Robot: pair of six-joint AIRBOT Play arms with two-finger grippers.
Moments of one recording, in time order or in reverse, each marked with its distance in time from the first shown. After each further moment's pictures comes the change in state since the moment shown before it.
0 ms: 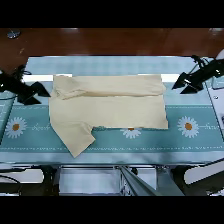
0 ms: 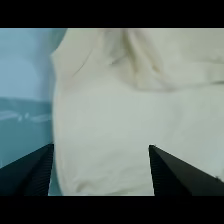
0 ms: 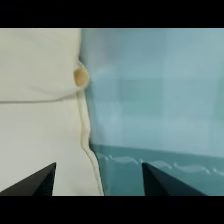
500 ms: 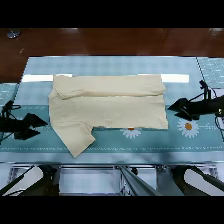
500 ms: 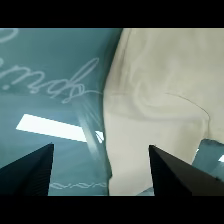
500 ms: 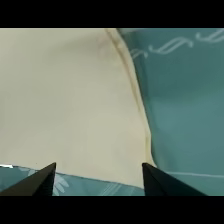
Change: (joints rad) left arm 0.298 0.427 -0.655 -0.146 0.066 0.174; right arm -0.085 0.581 -0.851 0.275 -0.323 -0.146
